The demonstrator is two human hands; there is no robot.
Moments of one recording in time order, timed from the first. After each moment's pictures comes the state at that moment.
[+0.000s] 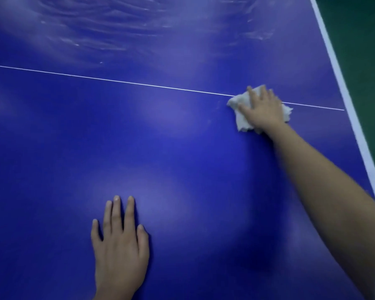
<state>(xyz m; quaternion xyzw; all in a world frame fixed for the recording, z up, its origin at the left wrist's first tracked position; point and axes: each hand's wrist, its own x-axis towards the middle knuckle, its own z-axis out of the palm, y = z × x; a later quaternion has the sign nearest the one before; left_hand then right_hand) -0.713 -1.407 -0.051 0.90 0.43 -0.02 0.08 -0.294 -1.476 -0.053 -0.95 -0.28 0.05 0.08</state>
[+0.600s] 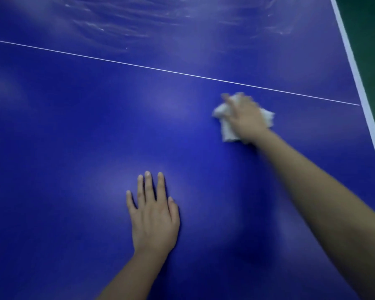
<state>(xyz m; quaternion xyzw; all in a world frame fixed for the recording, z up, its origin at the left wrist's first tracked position) -0.716 -1.404 -0.053 0.91 0.41 -0.03 0.08 -0.399 -1.432 -0.050 -0.90 -0.42 0.04 0.09</state>
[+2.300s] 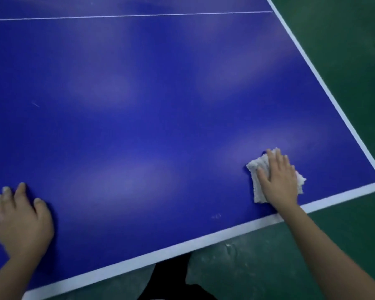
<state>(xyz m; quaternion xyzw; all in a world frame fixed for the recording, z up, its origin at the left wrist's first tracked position) -1.109 -1.073 -0.130 0.90 0.41 0.07 0.16 -0.908 -1.618 -0.033 -0.99 0.03 0.07 0.11</state>
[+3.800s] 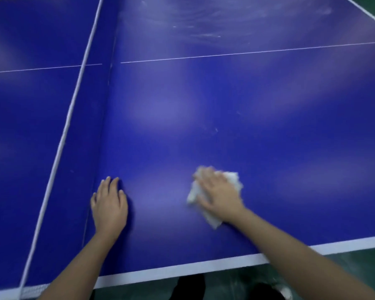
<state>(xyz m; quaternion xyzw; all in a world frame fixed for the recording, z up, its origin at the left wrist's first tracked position) -1.254 -0.750 -0.028 0.93 0.34 0.03 0.16 -1.123 -1.012 -0.042 -0.91 -0.41 0.05 0.09</state>
